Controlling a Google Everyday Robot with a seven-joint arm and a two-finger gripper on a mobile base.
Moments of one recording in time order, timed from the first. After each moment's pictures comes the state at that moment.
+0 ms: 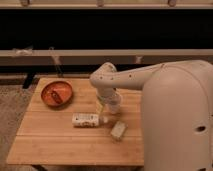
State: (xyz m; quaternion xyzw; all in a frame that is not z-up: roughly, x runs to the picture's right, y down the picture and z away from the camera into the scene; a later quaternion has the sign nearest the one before) arm 0.009 0.106 0.827 -0.28 0.15 0.37 0.87
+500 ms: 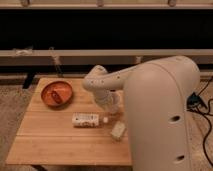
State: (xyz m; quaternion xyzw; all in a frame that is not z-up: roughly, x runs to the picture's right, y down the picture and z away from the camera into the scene) arm 0.007 0.106 0.831 -0.23 0.23 0.34 0.88
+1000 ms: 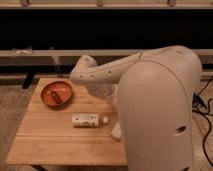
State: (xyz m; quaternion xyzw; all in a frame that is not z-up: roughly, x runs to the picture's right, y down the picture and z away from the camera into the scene) arm -0.025 0.032 0.795 -0.16 0.21 0.30 0.92
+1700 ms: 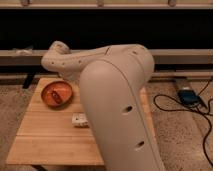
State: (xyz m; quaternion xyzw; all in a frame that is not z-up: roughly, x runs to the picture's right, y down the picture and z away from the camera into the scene) arm -0.183 -0.043 0.823 -0.17 0.08 0.15 0.97
